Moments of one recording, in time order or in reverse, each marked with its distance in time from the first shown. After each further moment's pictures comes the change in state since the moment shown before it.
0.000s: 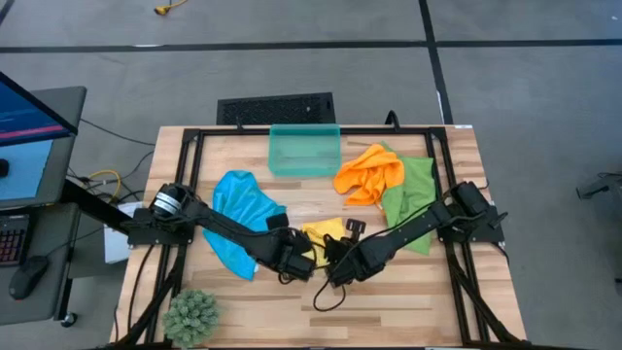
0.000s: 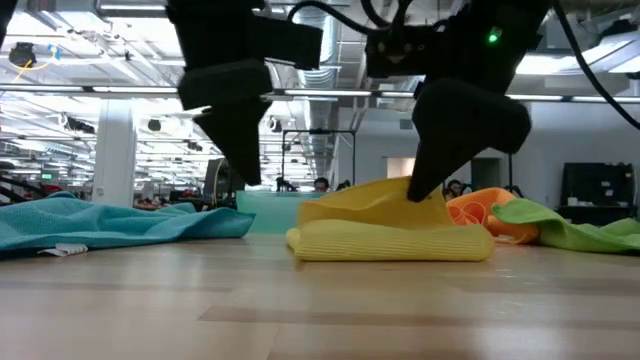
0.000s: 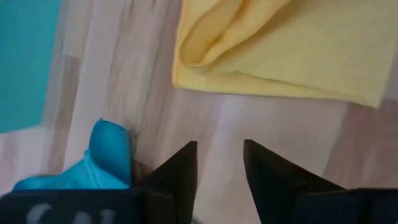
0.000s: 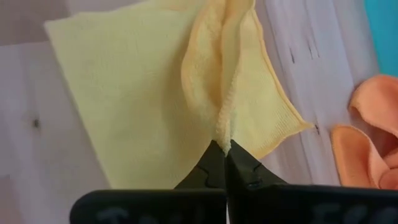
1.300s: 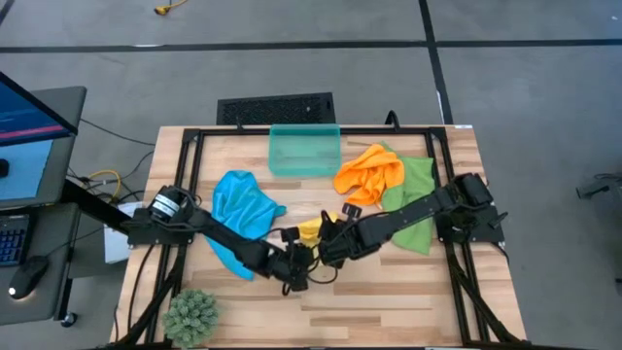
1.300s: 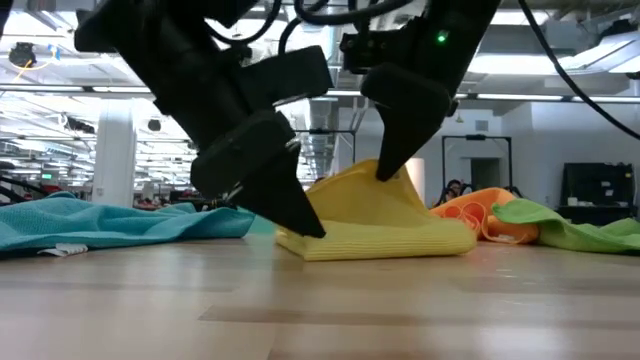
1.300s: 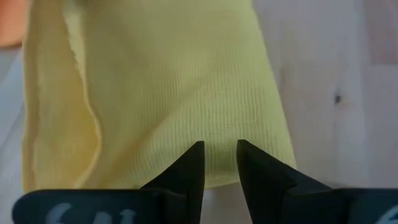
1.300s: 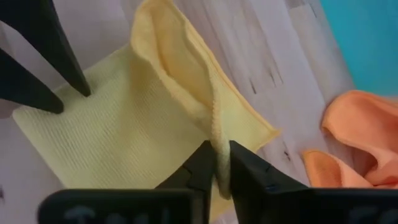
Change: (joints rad) left arm -0.006 0.001 -0.375 0.878 -0.048 0.223; right arm -0.114 -0.059 0.000 0.056 -0.033 -0.045
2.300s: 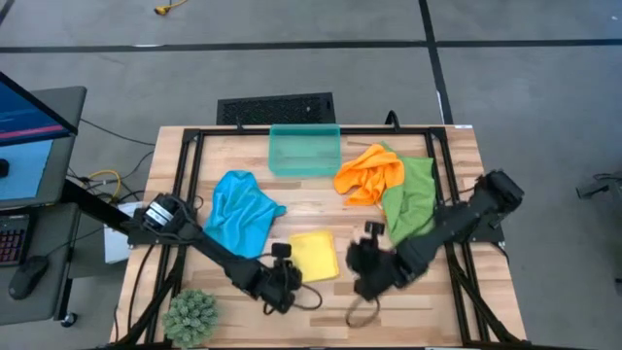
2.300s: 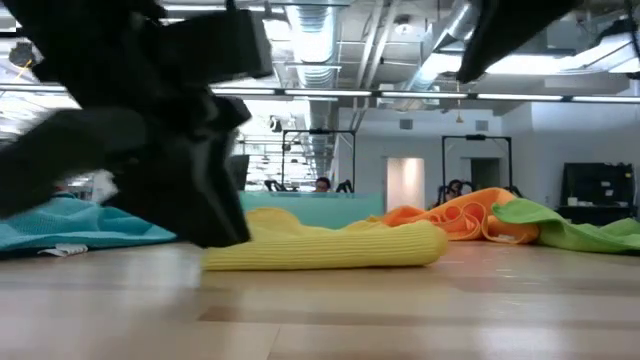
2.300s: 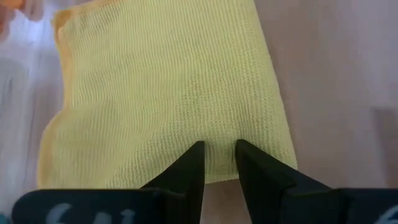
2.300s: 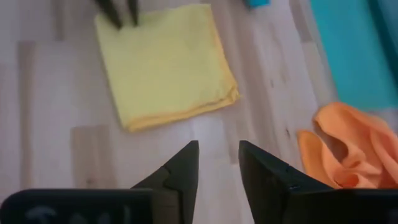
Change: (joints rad) left arm -0.179 0.001 0.070 -0.288 -0.010 0.025; right arm 0.306 -0.187 0.001 -0.187 0.103 0.057
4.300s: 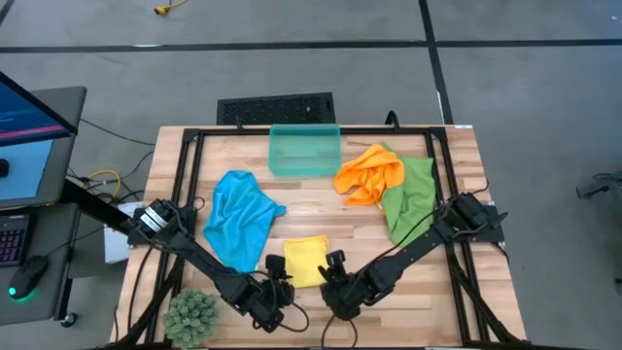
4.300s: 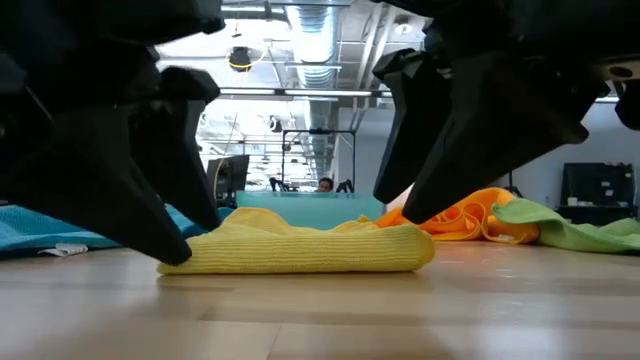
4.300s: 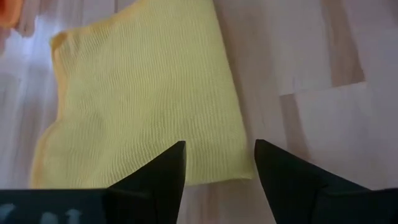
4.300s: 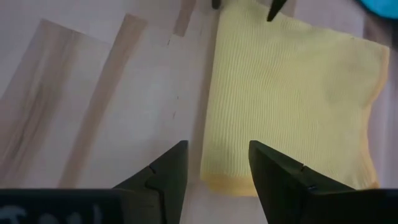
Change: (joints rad) left arm -0.098 -0.001 -0.004 0.020 -0.053 -0.054; right arm -0.050 0.299 0.000 0.488 -0.228 -0.487
